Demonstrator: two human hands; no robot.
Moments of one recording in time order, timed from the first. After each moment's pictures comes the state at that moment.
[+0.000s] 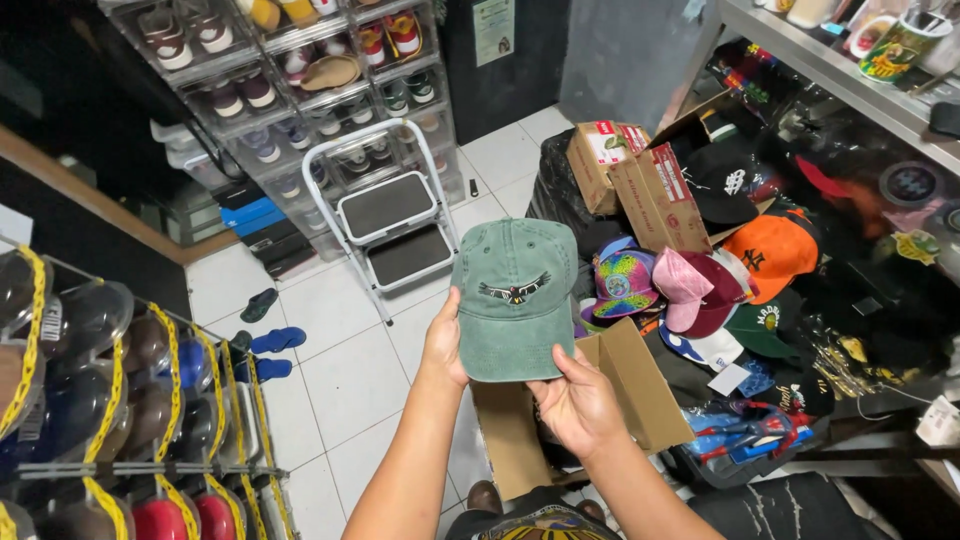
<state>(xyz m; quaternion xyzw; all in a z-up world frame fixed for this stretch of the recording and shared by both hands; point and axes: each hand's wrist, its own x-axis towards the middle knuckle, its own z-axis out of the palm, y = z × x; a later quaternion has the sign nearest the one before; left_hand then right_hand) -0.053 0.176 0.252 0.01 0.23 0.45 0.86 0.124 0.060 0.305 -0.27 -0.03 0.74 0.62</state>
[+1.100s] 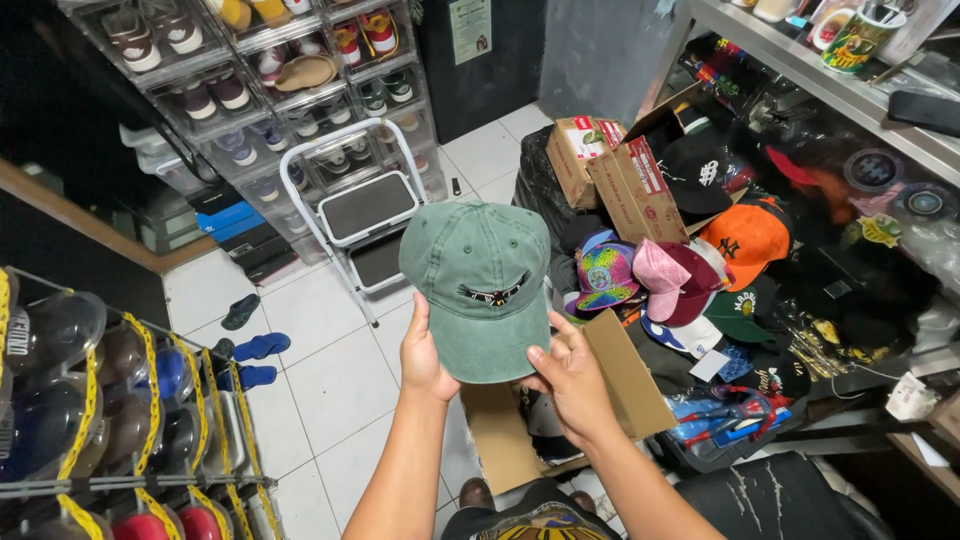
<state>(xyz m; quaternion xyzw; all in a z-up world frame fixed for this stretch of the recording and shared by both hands) -0.041 0.122 0.334 0.05 0.19 0.58 0.79 0.132 0.051 0.318 -0.46 -0.27 0.61 0.59</state>
